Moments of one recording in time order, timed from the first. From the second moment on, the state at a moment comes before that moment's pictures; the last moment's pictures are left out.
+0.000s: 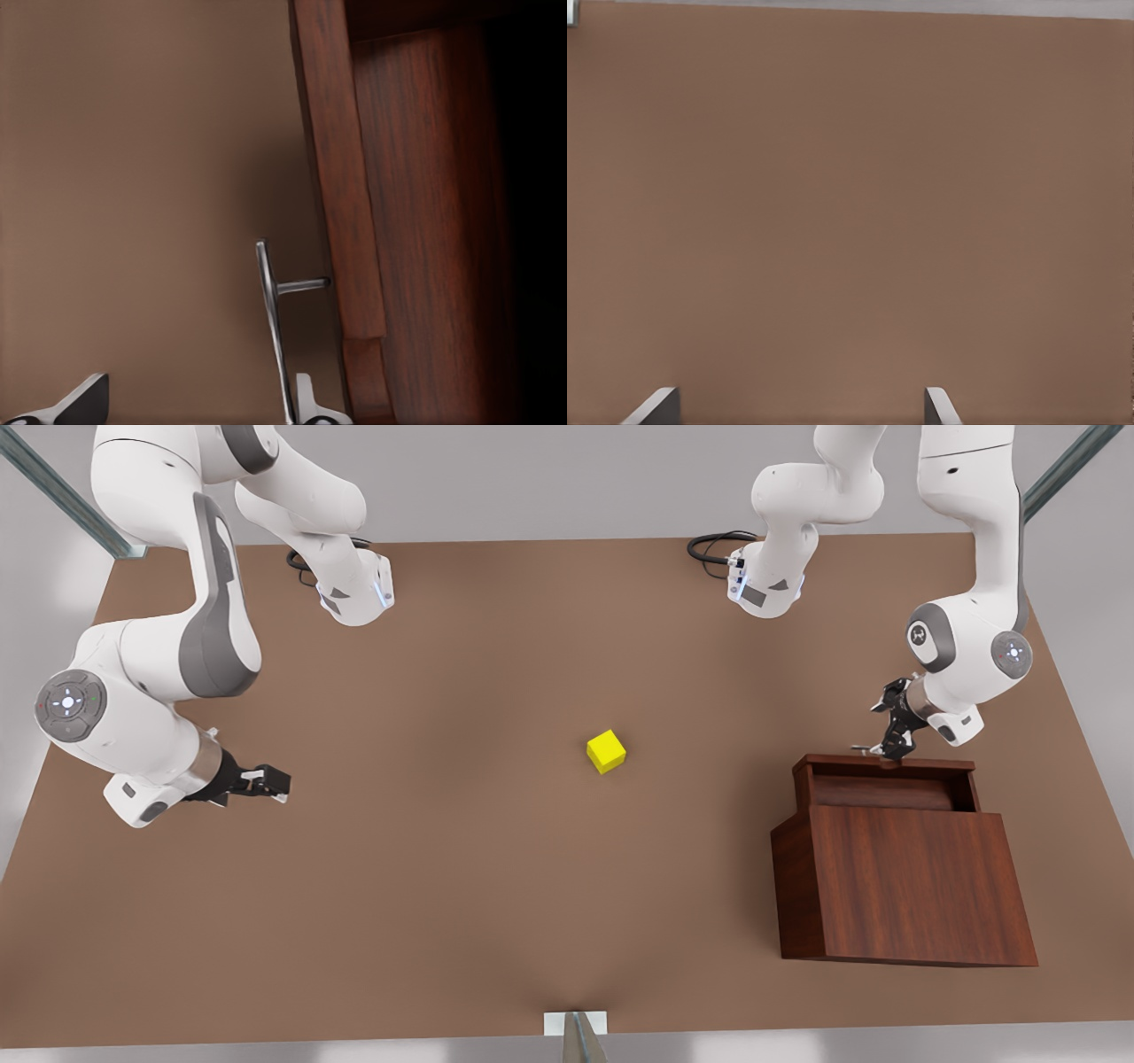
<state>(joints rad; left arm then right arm) -0.09 -0.02 0.32 -2.39 -0.08 2.28 -1.06 -0.16 0.30 0.29 -1.41 -0.06 1.68 0.07</state>
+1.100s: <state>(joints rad) -0.09 -0.04 0.35 -2.39 -0.08 2.22 -1.05 -0.16 0.30 0.29 -1.41 -0.05 1.68 0.07</state>
